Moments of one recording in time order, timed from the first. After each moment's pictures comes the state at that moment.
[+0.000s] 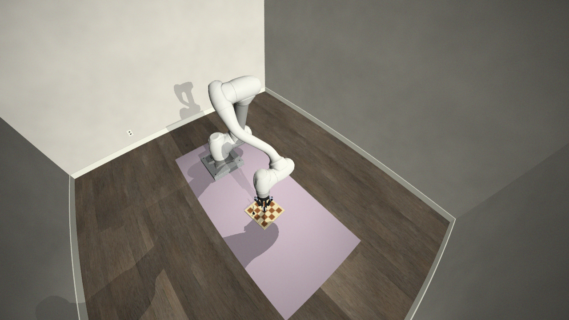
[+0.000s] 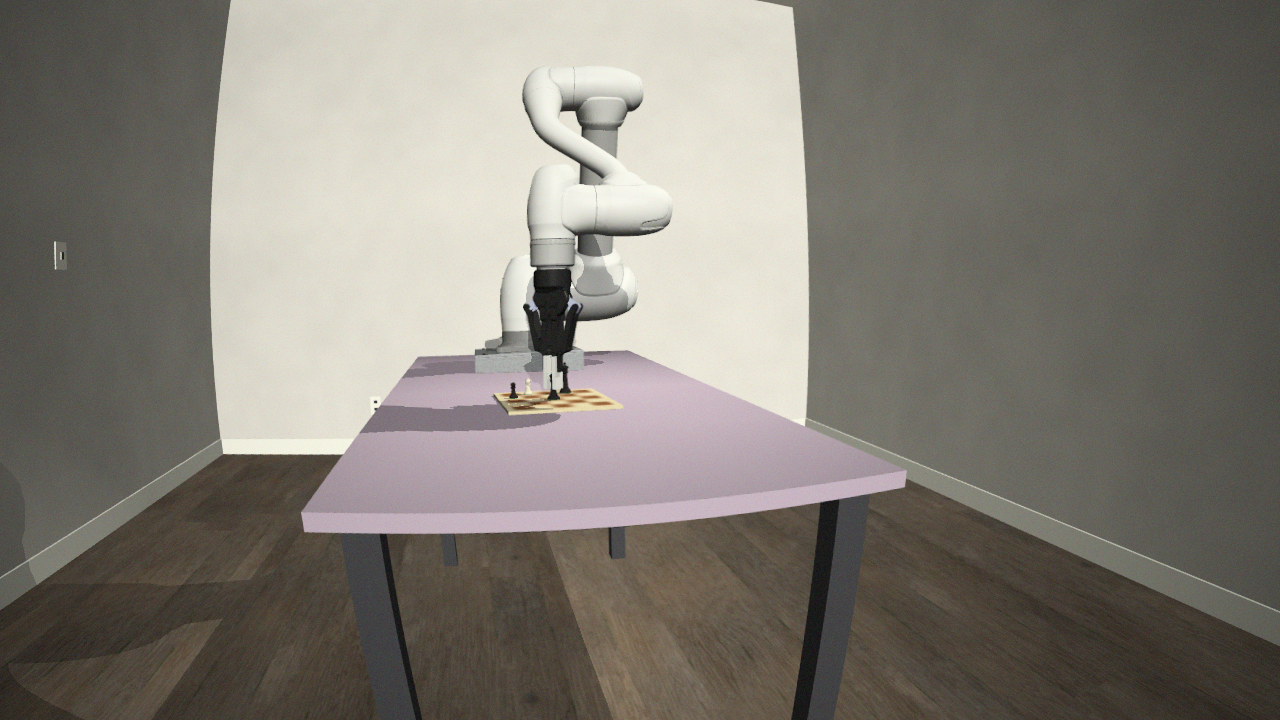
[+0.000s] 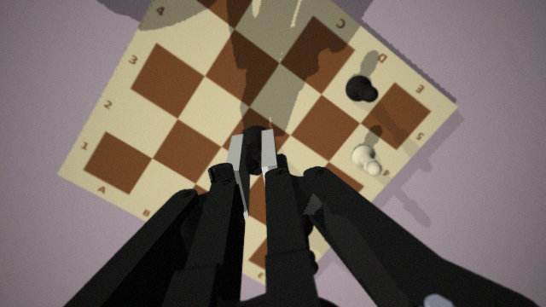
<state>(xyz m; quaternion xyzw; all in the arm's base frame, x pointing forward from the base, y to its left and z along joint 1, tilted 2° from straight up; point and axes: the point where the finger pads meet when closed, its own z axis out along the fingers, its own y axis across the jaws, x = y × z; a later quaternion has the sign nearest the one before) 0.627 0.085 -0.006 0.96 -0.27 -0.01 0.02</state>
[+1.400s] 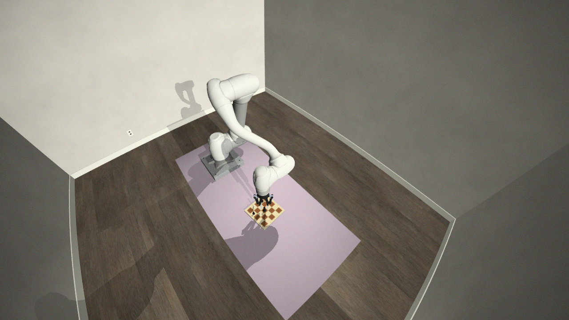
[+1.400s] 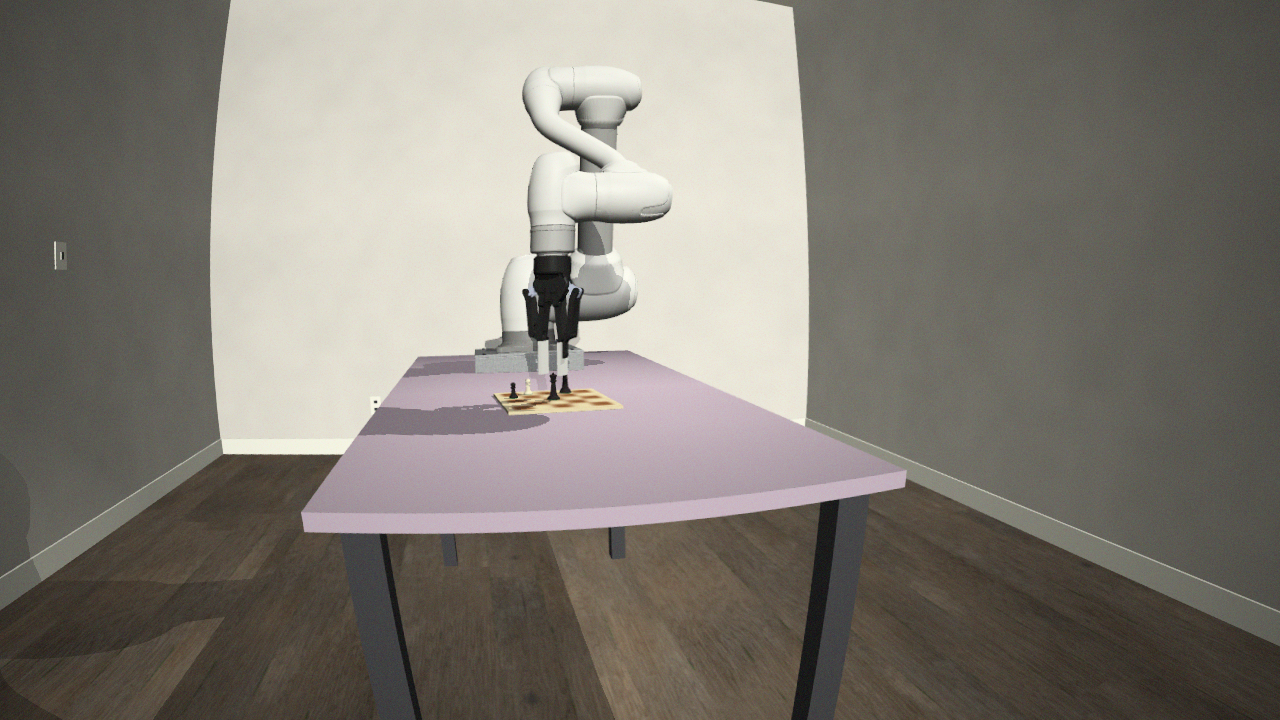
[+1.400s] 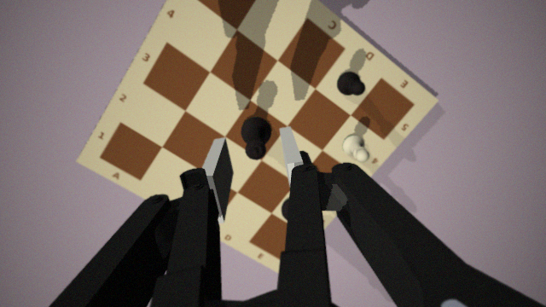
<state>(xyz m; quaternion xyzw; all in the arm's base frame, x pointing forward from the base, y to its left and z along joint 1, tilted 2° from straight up) 0.627 0.086 0.021 0.96 -0.27 -0.01 0.02</state>
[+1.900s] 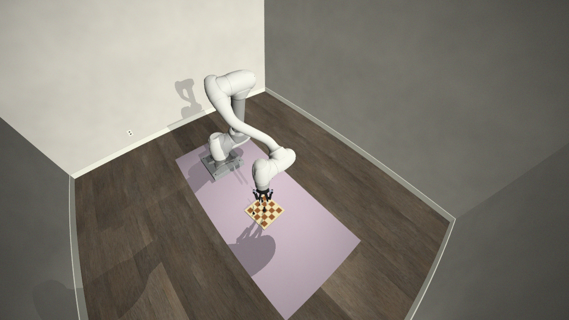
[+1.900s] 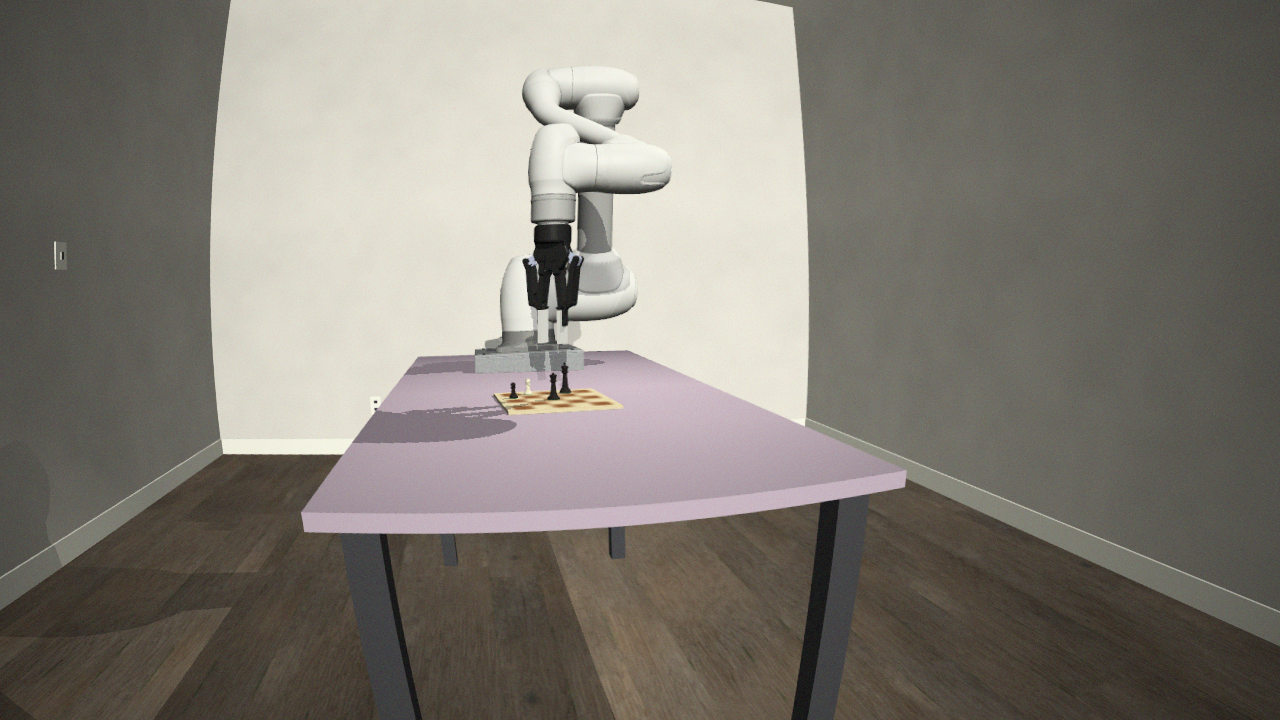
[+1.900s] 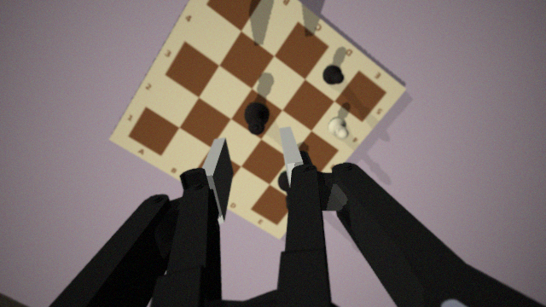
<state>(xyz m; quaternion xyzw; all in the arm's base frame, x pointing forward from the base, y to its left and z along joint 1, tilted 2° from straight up) 0.629 0.088 0.083 0.96 -0.27 -0.01 0.02</state>
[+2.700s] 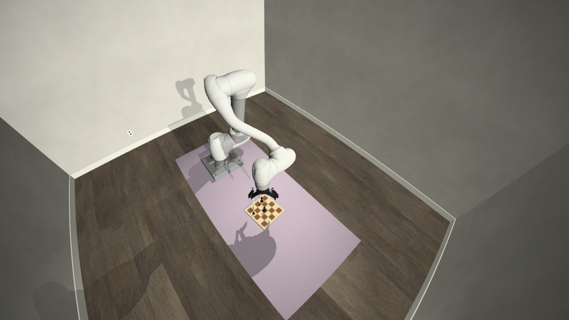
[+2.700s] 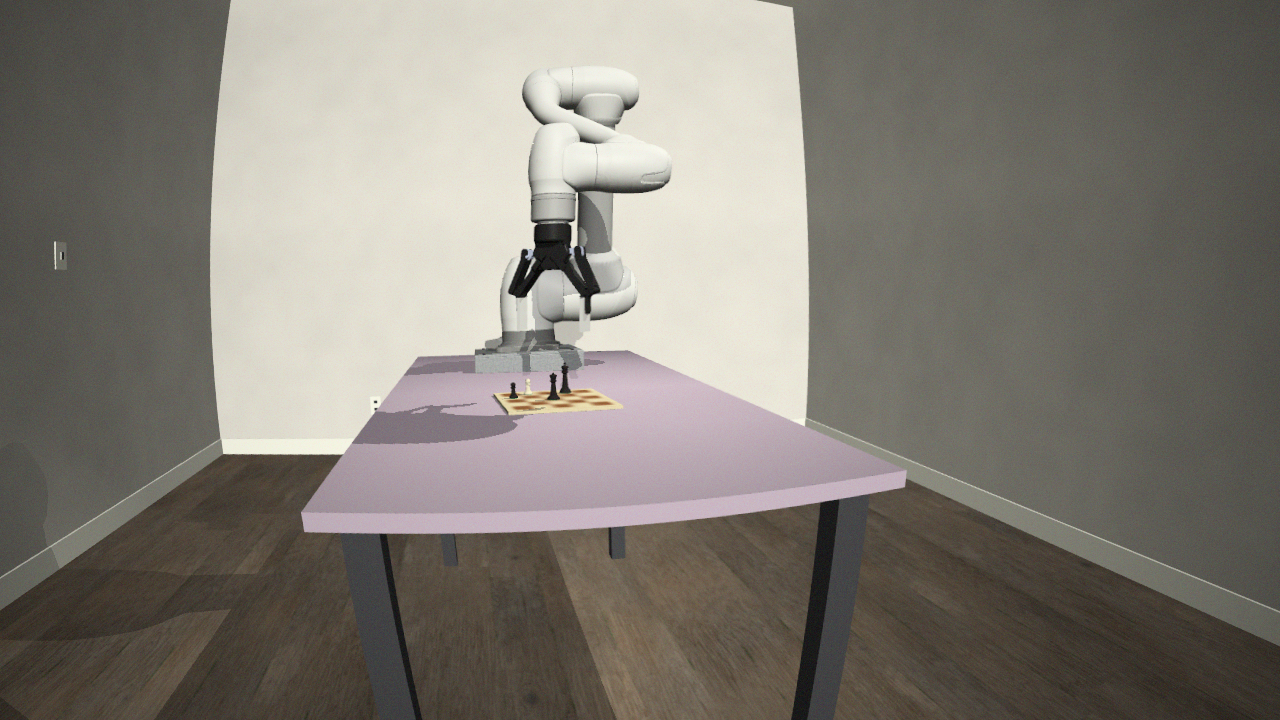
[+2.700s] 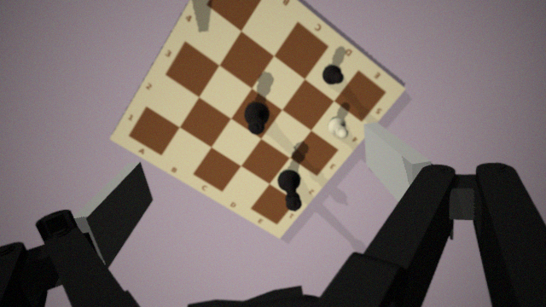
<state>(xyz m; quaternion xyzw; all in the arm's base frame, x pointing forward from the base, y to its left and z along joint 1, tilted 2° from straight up) 0.629 0.088 0.084 0.96 -0.27 -0.01 0.02</state>
